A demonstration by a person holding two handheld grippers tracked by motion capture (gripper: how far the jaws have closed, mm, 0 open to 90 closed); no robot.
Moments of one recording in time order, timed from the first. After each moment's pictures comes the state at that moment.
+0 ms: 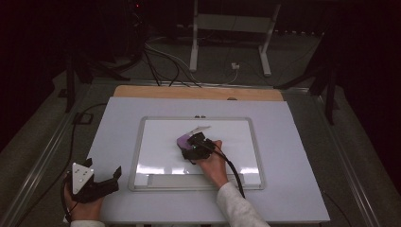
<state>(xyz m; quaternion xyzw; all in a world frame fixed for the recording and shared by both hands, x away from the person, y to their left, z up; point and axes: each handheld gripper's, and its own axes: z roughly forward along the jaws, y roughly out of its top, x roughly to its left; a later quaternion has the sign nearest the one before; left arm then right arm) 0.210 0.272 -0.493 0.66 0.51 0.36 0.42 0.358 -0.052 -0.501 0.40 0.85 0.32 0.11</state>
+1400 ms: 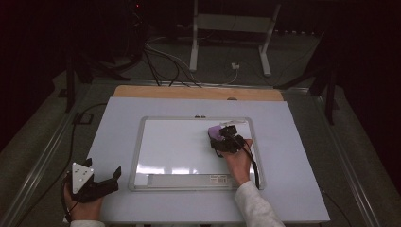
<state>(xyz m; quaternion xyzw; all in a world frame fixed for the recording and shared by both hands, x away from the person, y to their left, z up) 0.210 0.273 -0.493 0.66 0.51 0.36 0.42 0.370 -0.144 -0.482 0.54 0.76 0.31 0.17</state>
